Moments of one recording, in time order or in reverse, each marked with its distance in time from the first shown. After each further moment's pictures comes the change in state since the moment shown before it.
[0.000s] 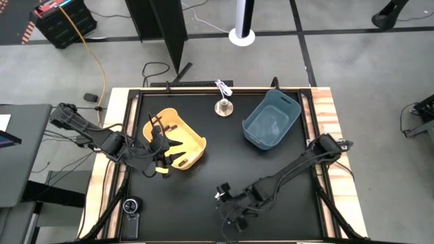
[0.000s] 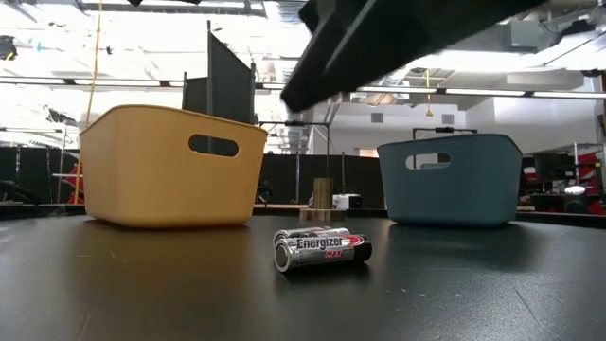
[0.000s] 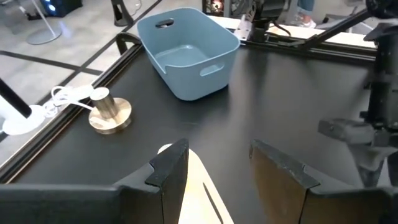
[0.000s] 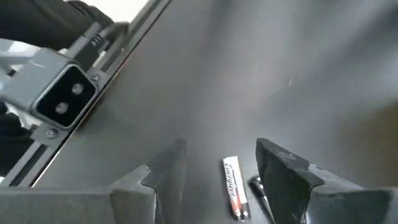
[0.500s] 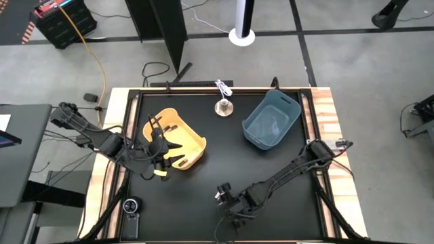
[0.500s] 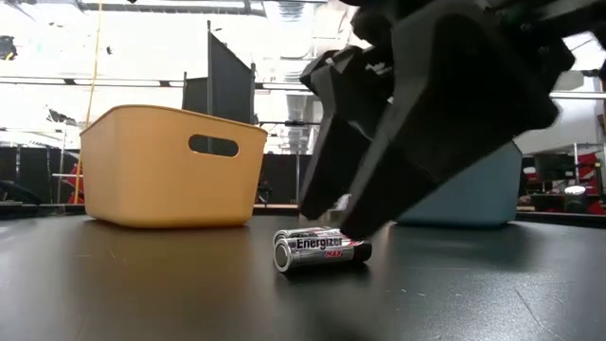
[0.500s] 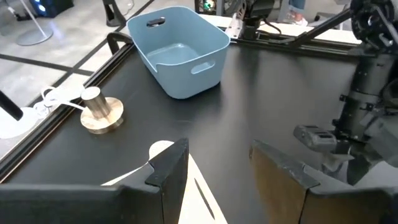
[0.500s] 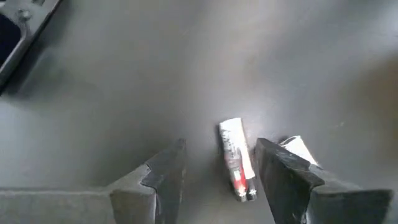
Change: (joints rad) left arm -0.032 0.000 0.000 -0.006 0.000 -0.009; right arm -0.001 0.113 0.072 -0.138 0.069 0.053
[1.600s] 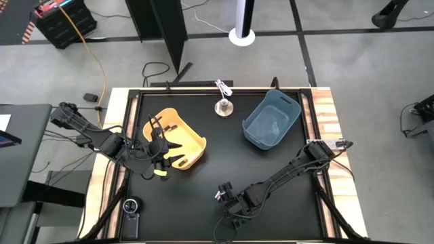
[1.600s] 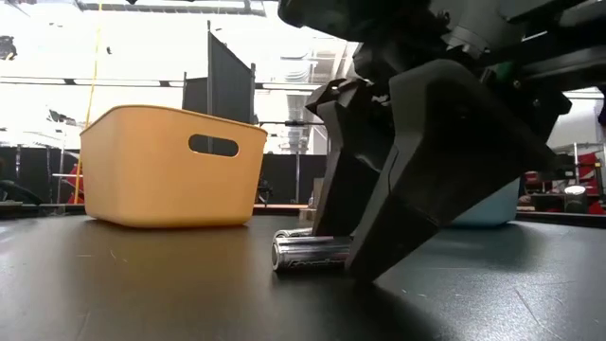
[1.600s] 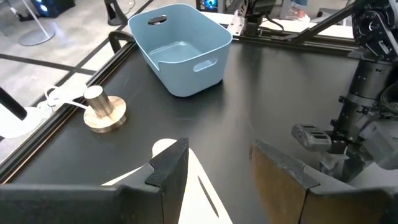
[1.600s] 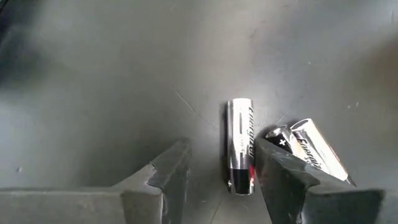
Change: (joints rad) left arm 0.000 0.000 0.000 -0.012 0.000 0.005; right arm -0.010 0.032 0.000 -0.018 0.001 0.046
